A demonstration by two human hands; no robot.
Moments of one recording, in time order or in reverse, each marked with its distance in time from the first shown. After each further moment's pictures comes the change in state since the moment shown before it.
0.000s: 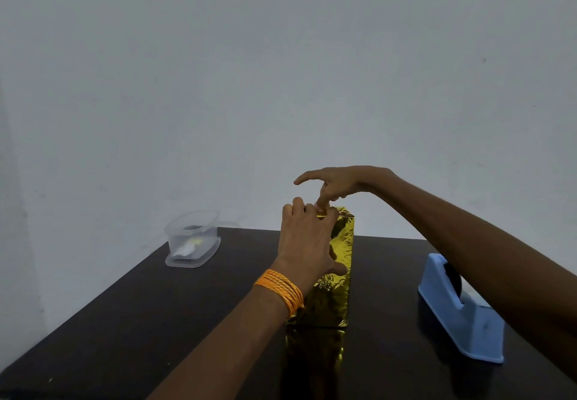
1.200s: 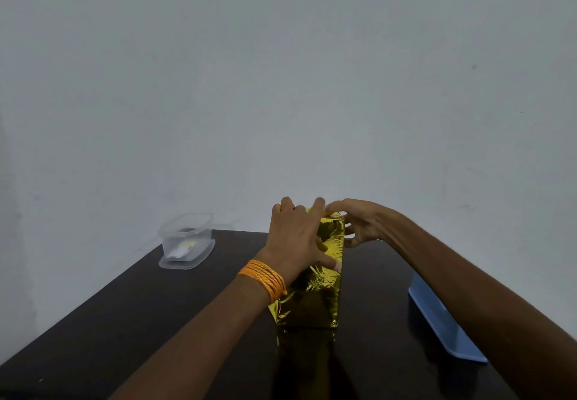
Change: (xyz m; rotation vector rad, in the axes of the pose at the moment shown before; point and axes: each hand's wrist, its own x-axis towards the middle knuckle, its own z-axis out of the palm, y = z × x) left_hand 0.007 -0.008 -0.013 -0.179 -0.032 0.010; right_hand -0.050 0.034 0.059 1.112 0.130 0.412
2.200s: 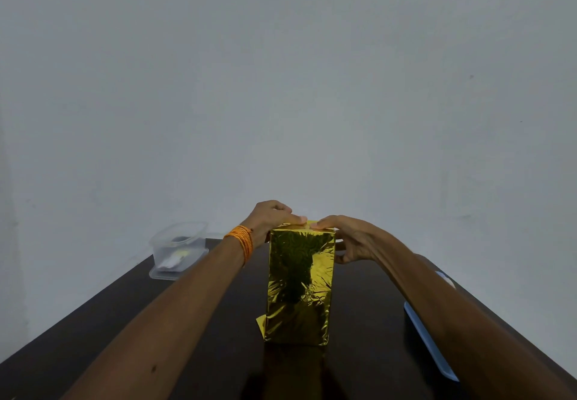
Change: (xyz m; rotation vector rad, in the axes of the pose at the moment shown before) left_hand 0.067 -0.056 0.025 -1.209 -0.135 -0.529; right_hand 0.005 0.015 -0.002 0.087 -0.040 -0.056
